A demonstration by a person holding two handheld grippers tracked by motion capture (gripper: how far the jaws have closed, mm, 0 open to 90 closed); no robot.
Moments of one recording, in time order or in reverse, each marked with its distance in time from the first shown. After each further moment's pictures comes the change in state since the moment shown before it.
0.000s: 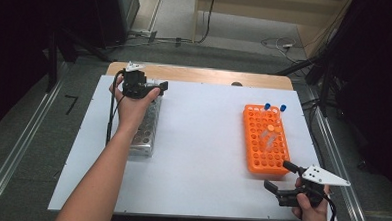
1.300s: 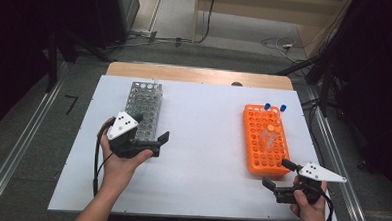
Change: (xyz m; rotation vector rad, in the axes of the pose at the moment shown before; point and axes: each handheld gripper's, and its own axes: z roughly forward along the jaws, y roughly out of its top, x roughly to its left) left arm -0.077 -0.088 -0.122 -0.130 -0.117 0.178; right arm -0.001 0.004 0.007 0.024 -0.019 0.005
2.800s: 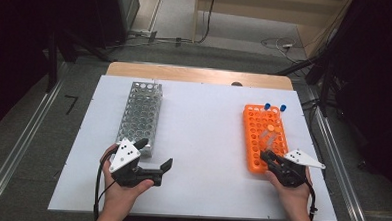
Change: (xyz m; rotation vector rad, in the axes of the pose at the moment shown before) left arm -0.030 -0.040 -0.017 0.012 -0.061 -0.003; right arm -0.011 0.006 0.048 0.000 -0.215 0.044
